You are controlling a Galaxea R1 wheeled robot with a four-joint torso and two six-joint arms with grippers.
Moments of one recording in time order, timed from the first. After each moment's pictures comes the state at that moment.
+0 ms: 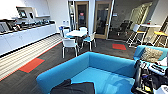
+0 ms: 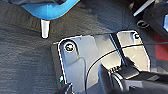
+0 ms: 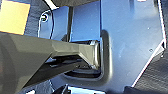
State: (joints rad) left arm 1.33 2.78 -2.82 1.56 -0.47 -1.46; right arm -1.58 3.05 -2.68 -0.40 0.16 0.34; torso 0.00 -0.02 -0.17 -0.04
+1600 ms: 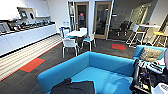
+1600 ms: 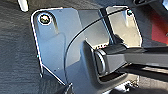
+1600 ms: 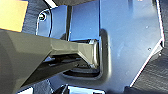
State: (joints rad) left arm 1.45 2.98 -2.92 1.59 -0.37 -1.44; right arm -1.59 3.08 -2.72 -0.40 0.16 0.34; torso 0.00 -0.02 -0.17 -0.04
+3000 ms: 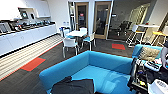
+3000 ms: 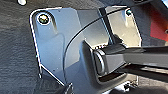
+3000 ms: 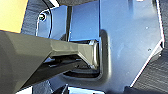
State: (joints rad) left arm 1.45 2.98 -2.92 1.59 -0.36 -1.44; right arm -1.58 3.08 -2.73 -0.40 0.16 0.33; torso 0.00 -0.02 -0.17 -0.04
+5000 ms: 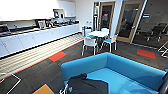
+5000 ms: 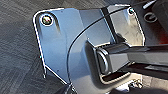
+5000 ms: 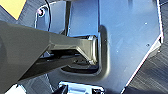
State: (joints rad) left arm 1.45 2.98 -2.92 1.61 -0.35 -1.44; right arm -1.58 3.08 -2.73 -0.40 0.13 0.33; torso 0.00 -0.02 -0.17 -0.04
